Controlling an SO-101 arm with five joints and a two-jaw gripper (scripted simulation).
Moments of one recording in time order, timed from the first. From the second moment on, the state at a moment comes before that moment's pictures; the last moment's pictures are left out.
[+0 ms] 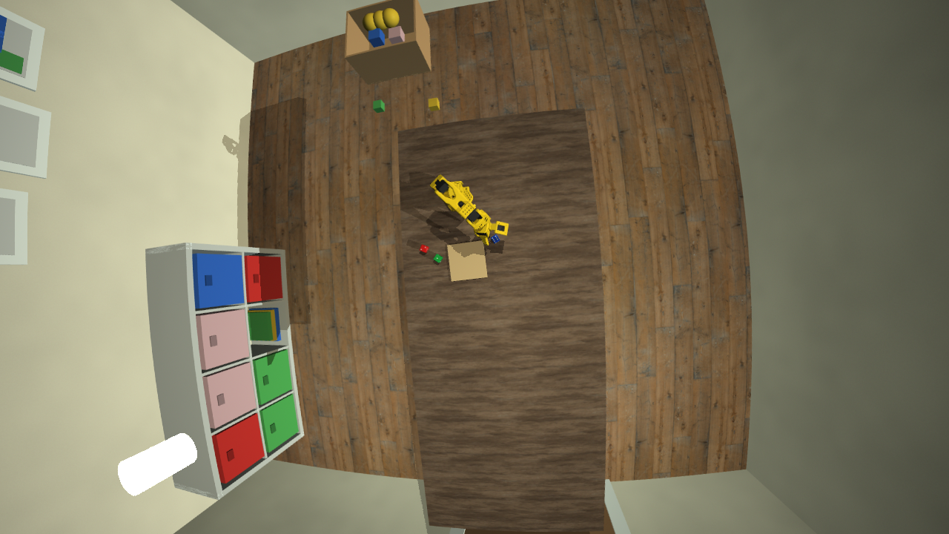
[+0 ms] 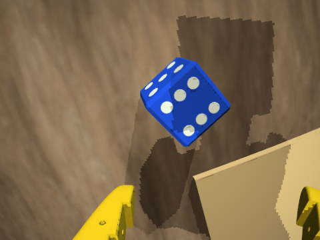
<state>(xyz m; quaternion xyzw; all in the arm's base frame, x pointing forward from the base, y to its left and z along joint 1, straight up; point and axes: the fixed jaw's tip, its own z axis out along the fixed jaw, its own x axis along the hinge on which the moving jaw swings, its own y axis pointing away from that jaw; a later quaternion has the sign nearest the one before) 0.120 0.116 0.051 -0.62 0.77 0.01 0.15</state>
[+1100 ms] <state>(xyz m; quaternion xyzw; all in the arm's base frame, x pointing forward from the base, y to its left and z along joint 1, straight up) 0.124 0.115 0.056 -0.86 0.51 0.00 0.00</state>
